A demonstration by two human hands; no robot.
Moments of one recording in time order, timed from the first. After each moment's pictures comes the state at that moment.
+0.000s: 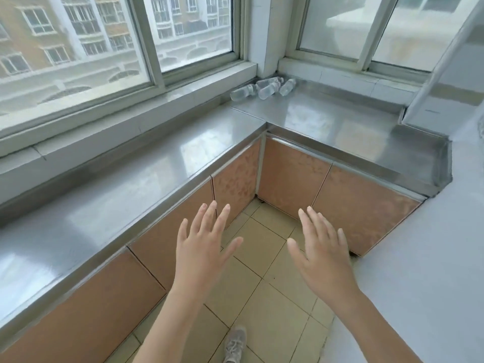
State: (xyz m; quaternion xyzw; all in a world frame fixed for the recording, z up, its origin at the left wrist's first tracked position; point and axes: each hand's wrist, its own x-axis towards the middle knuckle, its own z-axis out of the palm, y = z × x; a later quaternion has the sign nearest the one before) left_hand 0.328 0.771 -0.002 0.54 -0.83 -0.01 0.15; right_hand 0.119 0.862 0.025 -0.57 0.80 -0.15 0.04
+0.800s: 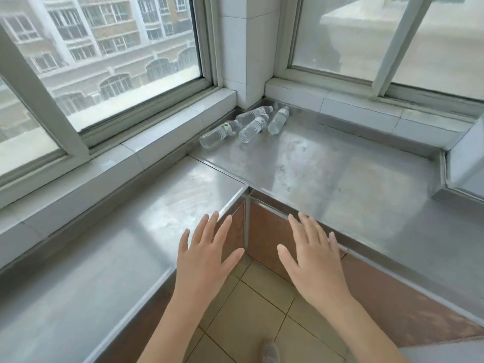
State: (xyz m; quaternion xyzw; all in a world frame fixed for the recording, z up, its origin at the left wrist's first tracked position) left_hand 0.077 0.362 -0.008 0.53 -0.84 -0.03 0.11; right_hand -0.119 0.448 0.022 -0.57 0.80 -0.13 0.09
